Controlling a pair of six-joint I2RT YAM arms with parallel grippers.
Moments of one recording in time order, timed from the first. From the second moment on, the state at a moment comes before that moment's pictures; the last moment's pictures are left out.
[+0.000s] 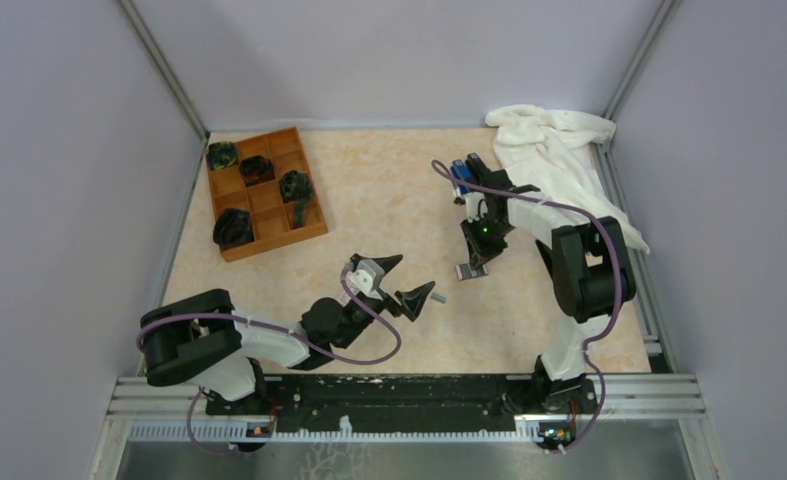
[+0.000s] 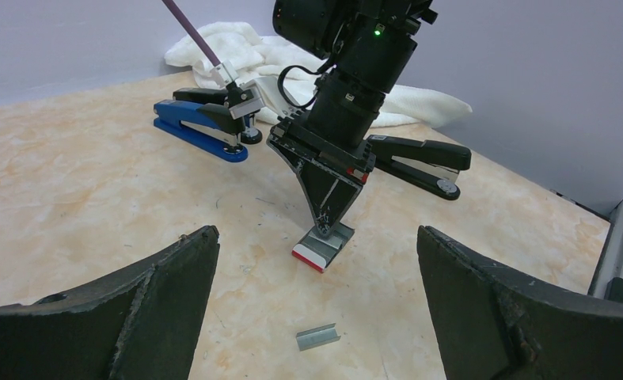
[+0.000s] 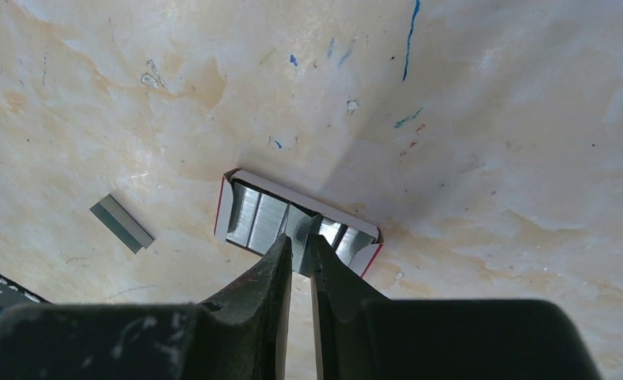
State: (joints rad) left arm -1.20 1.48 0.34 1.37 -0.40 -0.10; right arm 0.26 1.79 1.16 -0.72 -0.32 -0.18
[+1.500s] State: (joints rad) left arm -1.20 1.48 0.34 1.37 -0.40 -0.10; right arm 0.25 1.79 1.14 -0.73 -0.30 -0.20
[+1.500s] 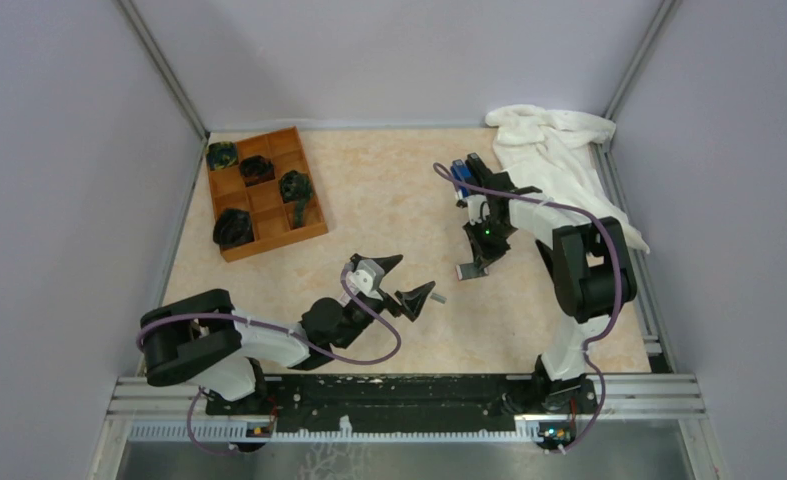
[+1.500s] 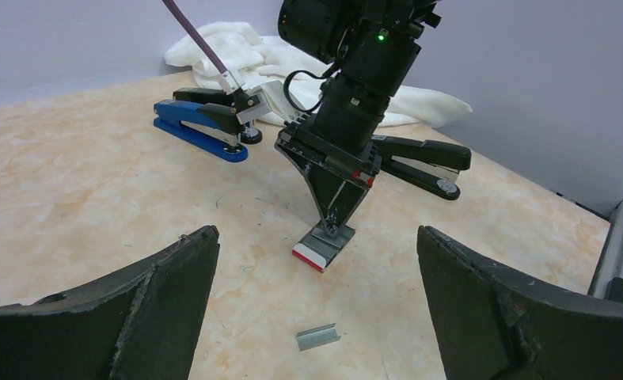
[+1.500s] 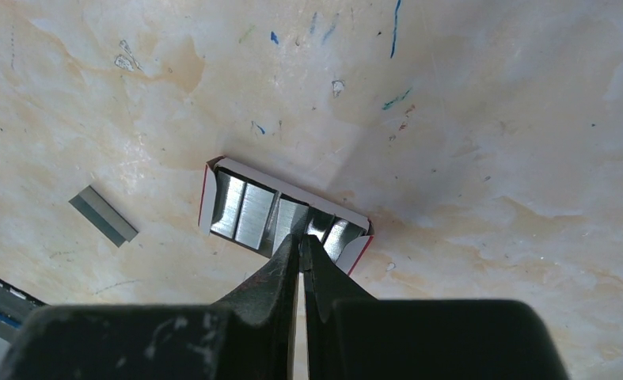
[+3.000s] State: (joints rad) left arm -1.20 1.48 0.34 1.37 -0.40 -0.10; right arm 0.24 1.79 1.14 -0.75 -0.36 -0.21
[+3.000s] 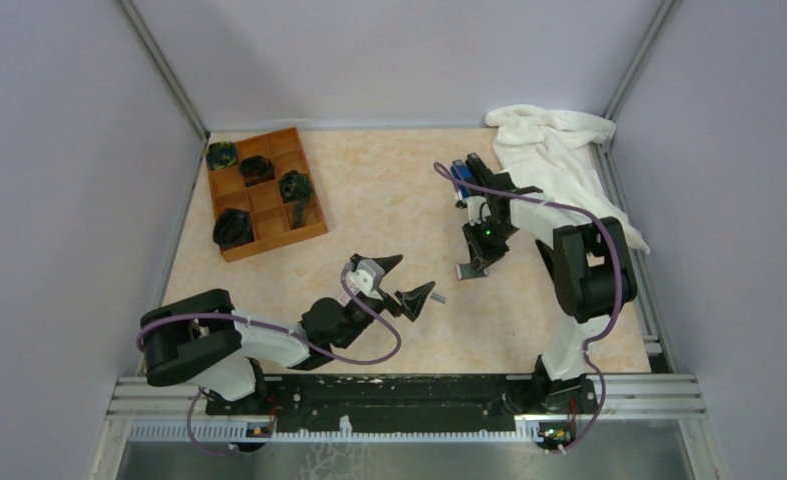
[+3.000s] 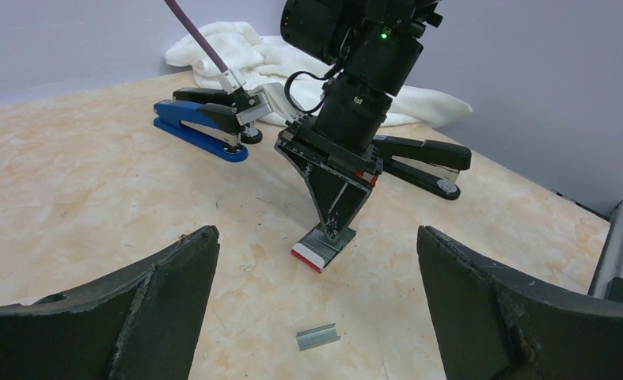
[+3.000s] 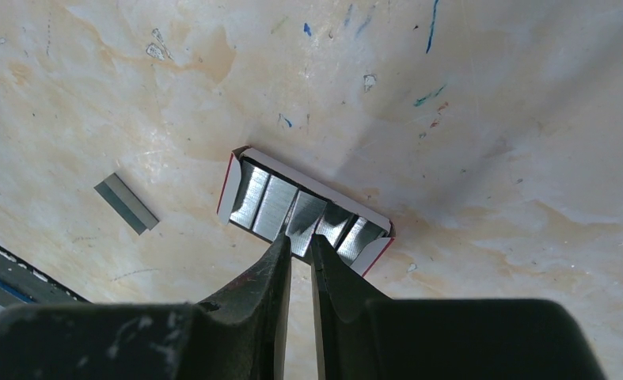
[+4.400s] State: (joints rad) left arm -1.20 1.45 0.29 1.40 -0.26 -0.03; right arm 0.24 1.48 1.14 -0.77 -0.77 -0.38
